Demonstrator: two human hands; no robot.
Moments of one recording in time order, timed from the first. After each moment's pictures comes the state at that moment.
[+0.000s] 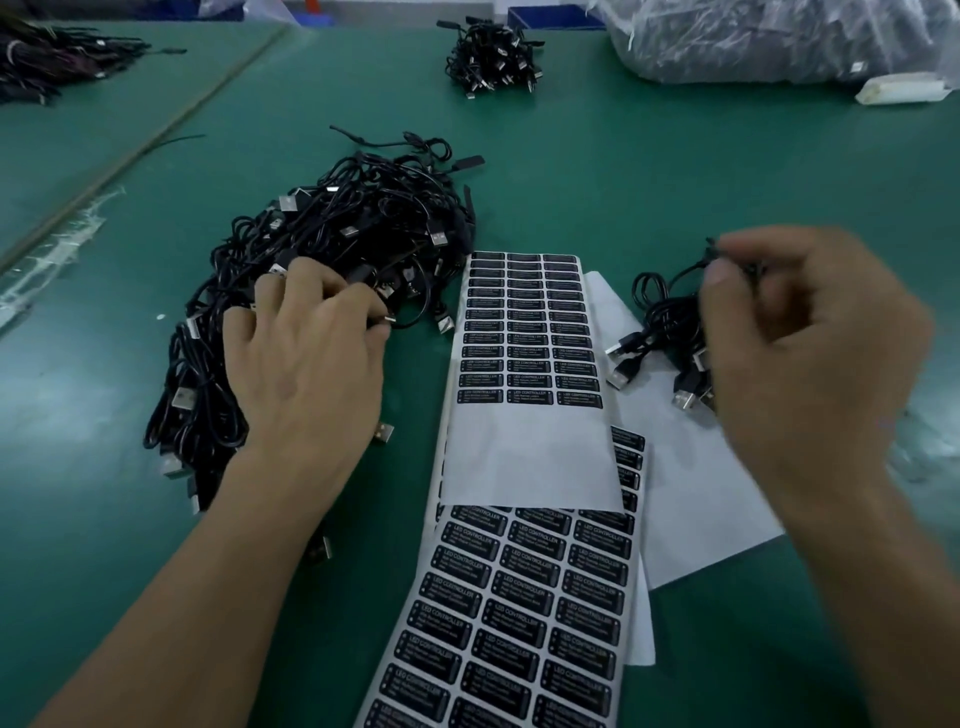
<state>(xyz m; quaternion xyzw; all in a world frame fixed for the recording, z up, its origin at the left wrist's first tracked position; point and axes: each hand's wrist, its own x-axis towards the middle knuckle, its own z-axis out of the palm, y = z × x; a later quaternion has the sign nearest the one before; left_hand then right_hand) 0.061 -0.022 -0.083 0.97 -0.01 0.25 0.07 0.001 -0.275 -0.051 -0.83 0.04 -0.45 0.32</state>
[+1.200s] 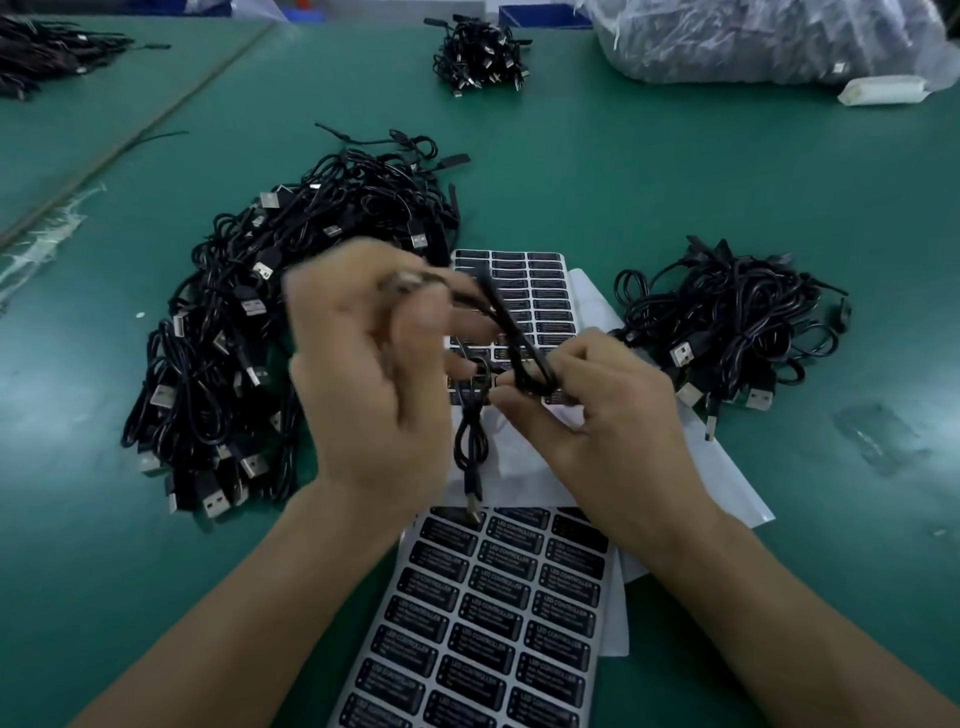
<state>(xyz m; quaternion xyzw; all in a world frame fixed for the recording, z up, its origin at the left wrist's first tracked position) 0.024 -0.083 -0.063 0.66 -0.29 0.39 0.57 -0.006 -0.233 -0.094 -0.89 -0.12 -0.22 0.38</state>
